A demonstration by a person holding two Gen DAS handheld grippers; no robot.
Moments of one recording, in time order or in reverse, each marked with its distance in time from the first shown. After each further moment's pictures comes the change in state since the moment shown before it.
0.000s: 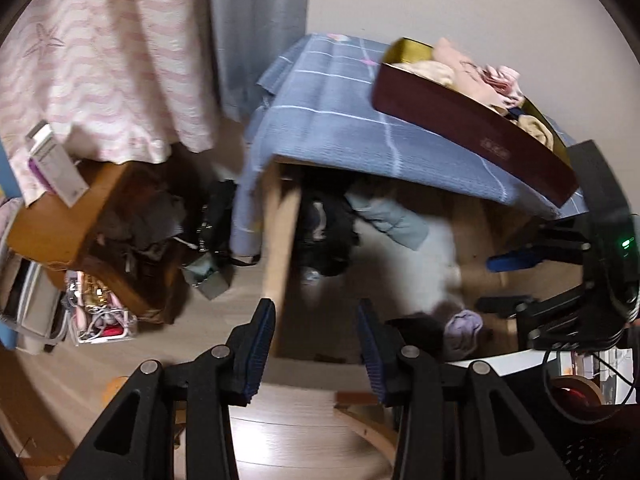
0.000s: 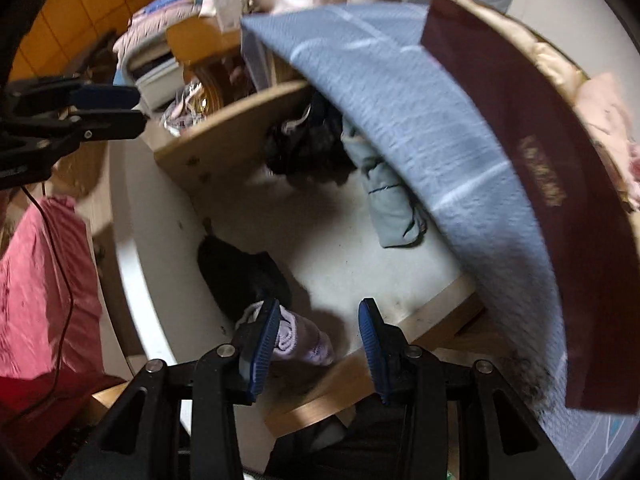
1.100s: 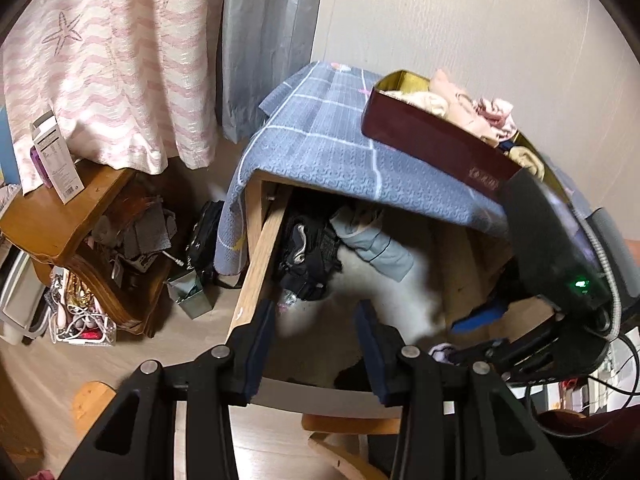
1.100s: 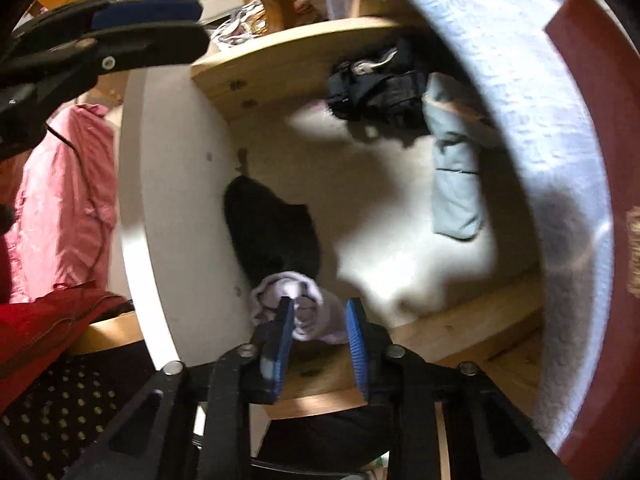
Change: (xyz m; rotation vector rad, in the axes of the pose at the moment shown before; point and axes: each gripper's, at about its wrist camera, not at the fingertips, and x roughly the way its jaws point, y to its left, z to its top) left arm -0.001 -0.005 -0.008 -0.087 -0.136 -0.035; right arm 0.037 0.017 0.022 -0.232 0.255 0.126
